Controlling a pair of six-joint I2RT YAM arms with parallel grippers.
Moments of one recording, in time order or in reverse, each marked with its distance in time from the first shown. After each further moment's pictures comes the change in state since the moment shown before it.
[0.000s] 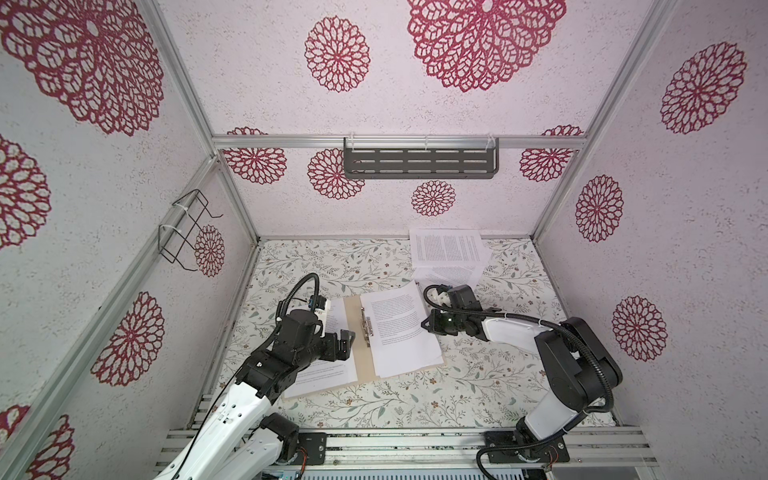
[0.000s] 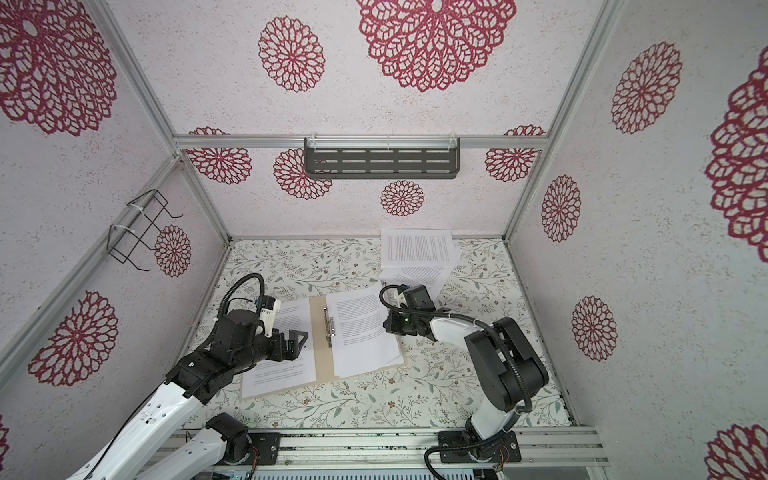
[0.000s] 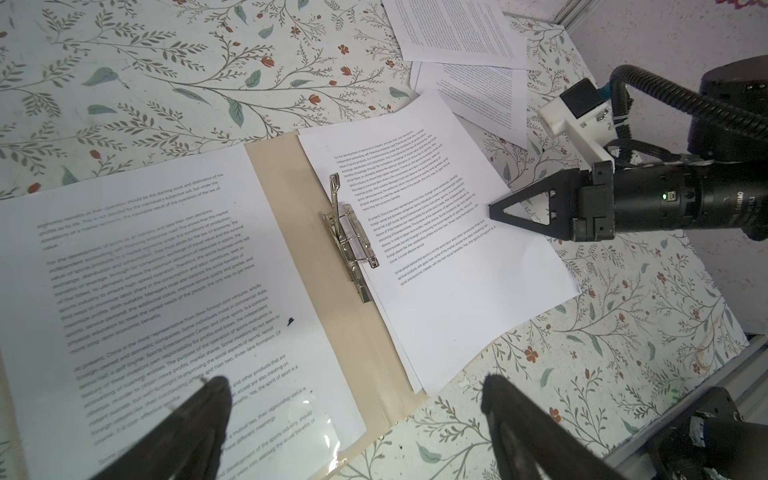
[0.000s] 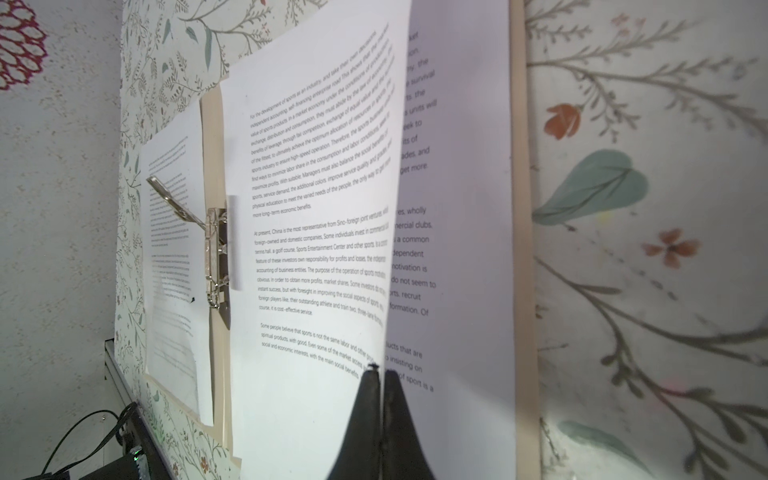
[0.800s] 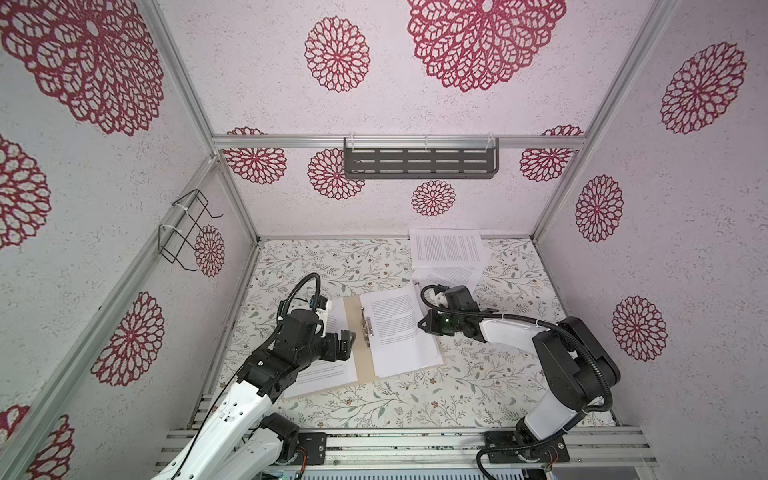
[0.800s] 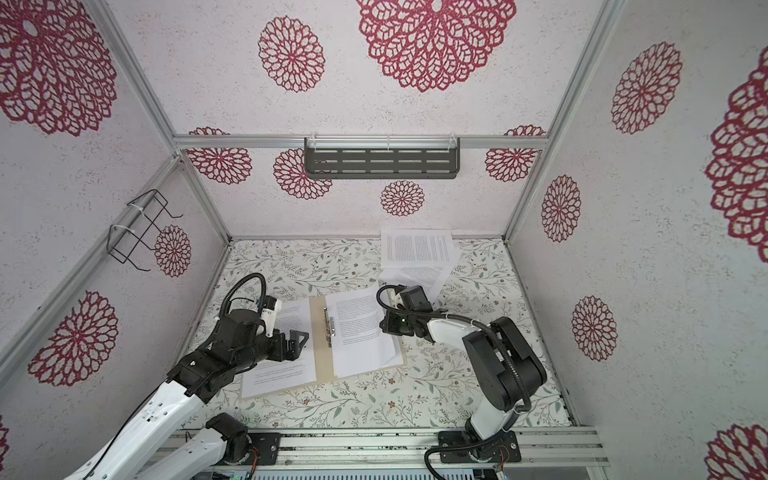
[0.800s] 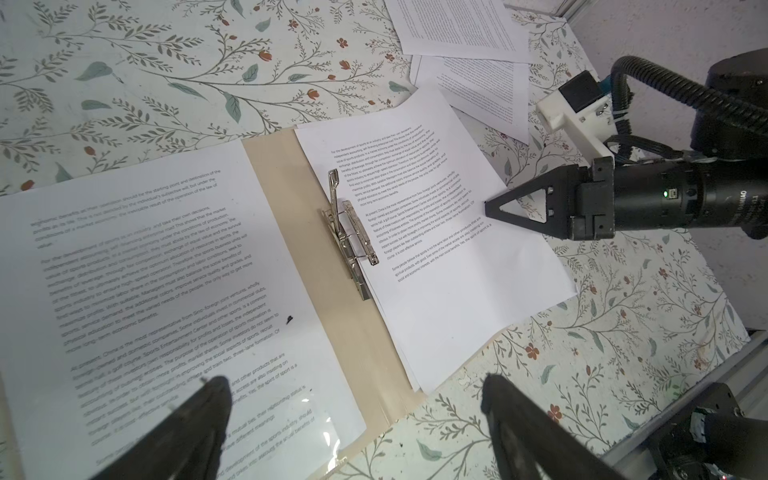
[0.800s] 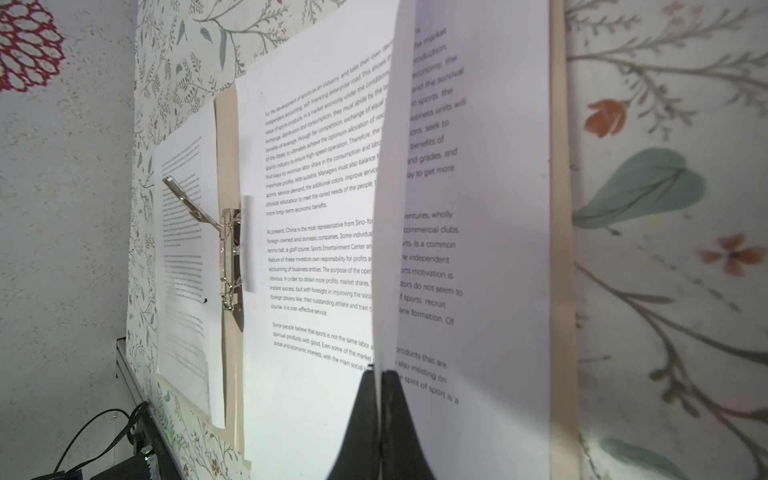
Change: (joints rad) left arm 0.000 0.011 0.000 0.000 0.005 0.004; right arm 0.026 0.004 0.000 0.034 0.000 0.034
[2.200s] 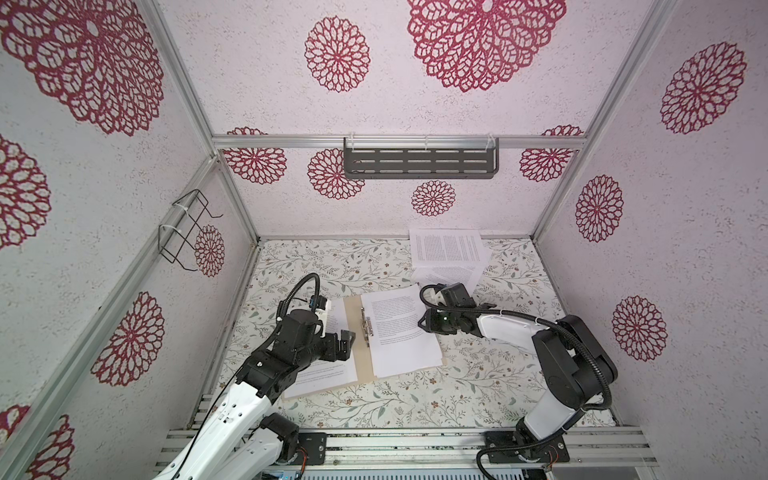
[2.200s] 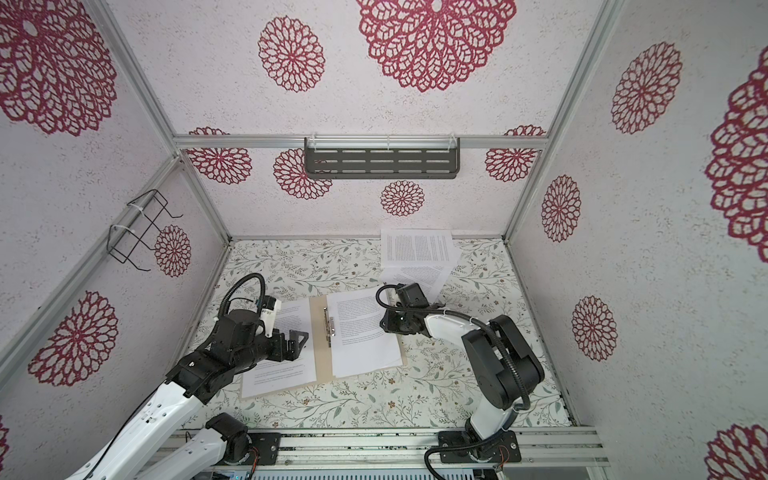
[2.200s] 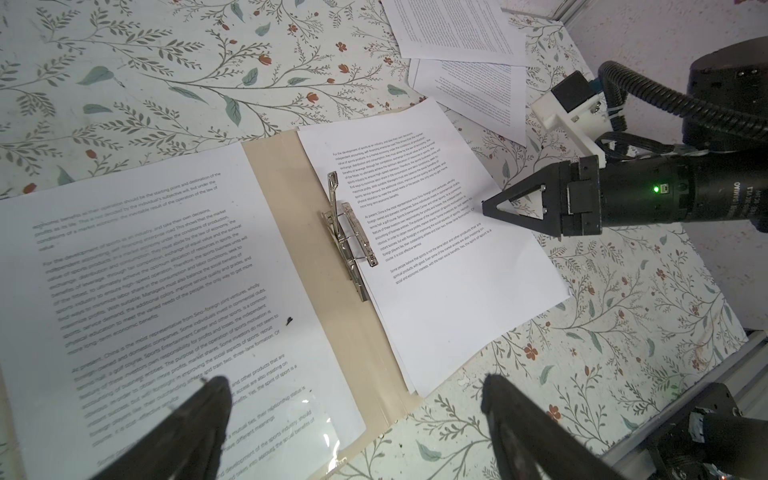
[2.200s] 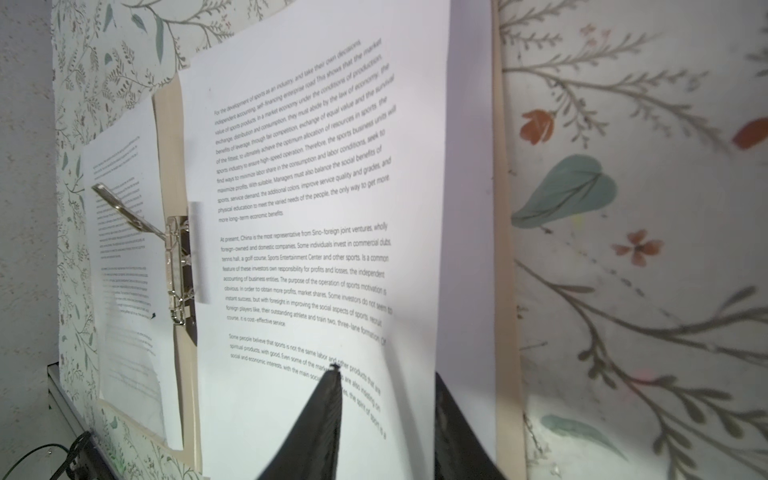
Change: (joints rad) left arm 0.000 -0.008 0.000 0.000 0.000 0.002; right arm 0.006 0.018 0.079 -0.148 0.111 -0.041
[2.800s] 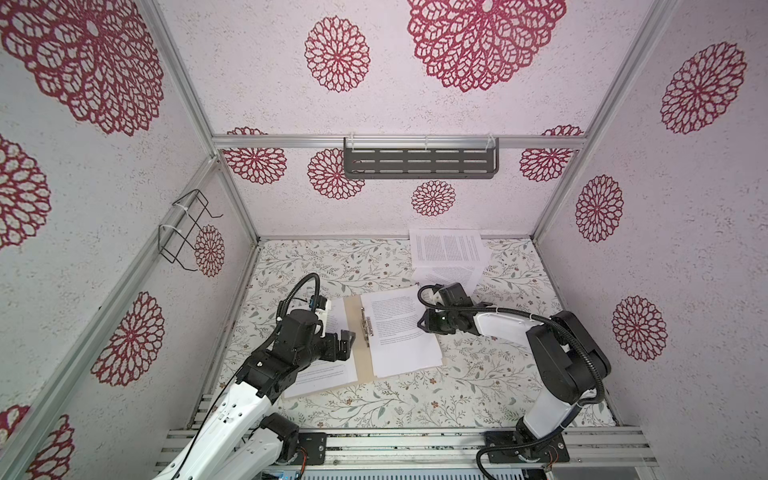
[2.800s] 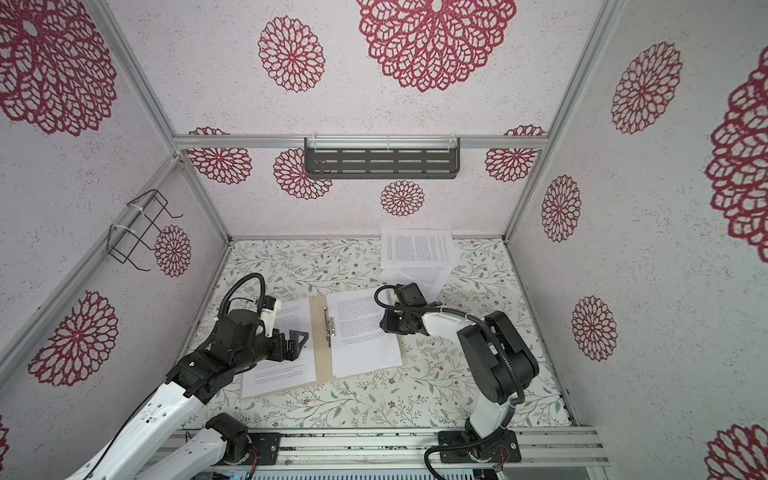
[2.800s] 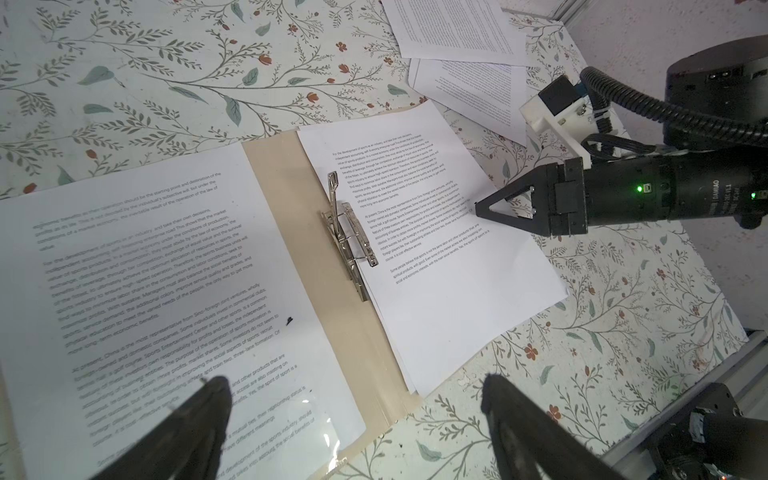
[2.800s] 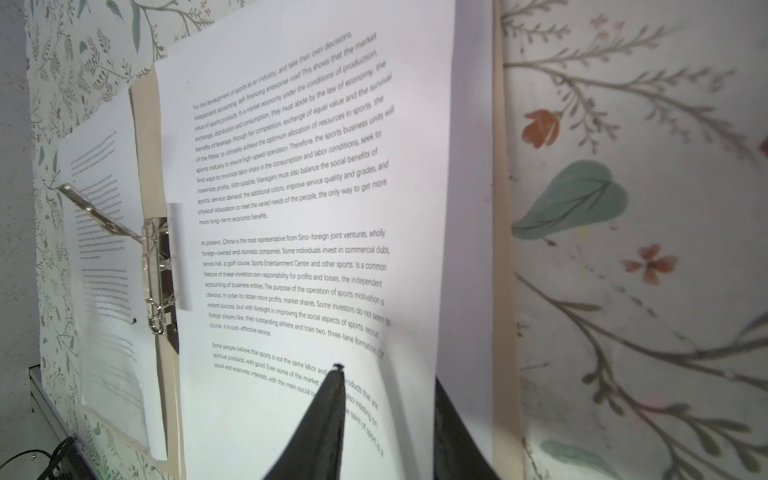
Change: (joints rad) left arm 0.000 0.000 0.000 0.000 0.000 0.000; right arm 0.006 0.039 0.015 0.000 0.002 -0.015
